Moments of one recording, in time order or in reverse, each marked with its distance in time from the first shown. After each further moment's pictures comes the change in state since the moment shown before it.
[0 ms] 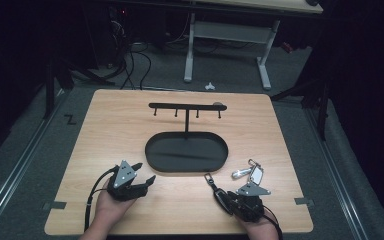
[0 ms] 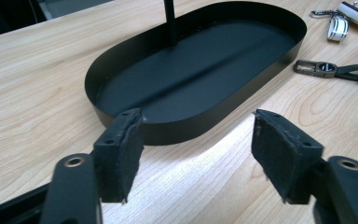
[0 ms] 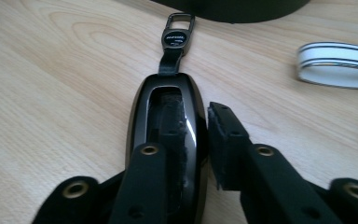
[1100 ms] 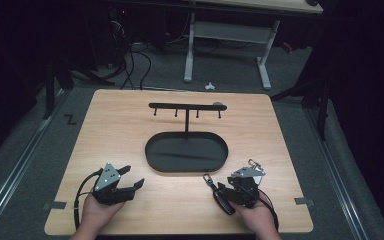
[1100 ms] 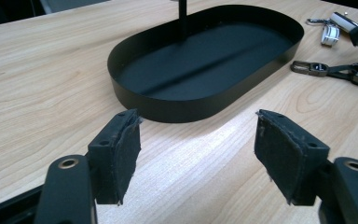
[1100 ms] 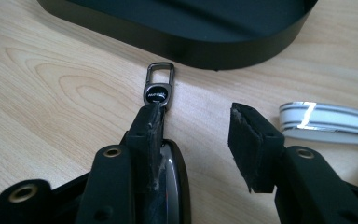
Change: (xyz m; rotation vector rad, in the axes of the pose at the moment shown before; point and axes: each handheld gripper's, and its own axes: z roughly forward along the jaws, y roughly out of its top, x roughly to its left) left arm 0.019 -0.015 -0.026 -0.017 -0.031 -0.055; right arm -0.006 0.046 0.009 0.040 -0.020 0.054
